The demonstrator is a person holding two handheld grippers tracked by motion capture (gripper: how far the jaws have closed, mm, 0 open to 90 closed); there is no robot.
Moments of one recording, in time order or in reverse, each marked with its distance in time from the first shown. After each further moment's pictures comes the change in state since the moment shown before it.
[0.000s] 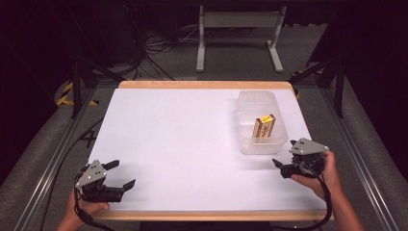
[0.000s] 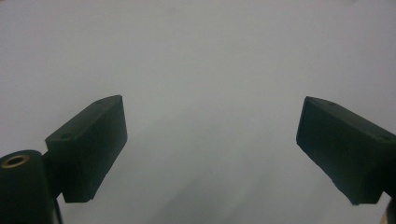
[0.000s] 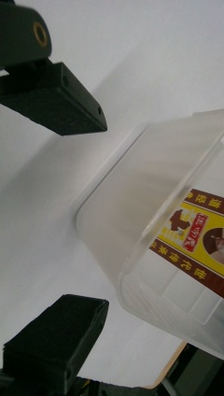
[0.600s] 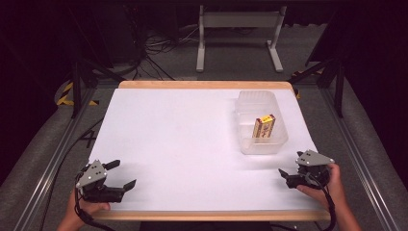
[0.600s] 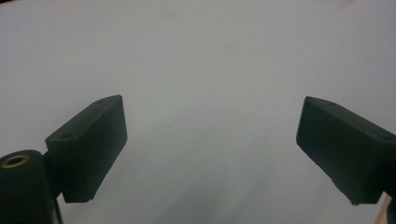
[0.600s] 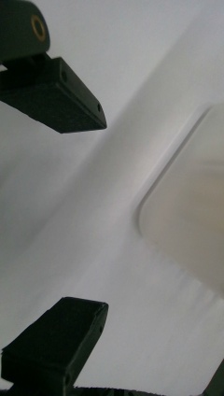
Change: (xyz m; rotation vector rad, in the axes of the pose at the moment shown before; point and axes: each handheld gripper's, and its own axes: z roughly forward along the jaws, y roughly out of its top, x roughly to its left) left arm -0.002 0.002 0.000 -0.003 -0.007 0.009; right arm 0.001 -0.048 0.004 0.031 -0.028 0.051
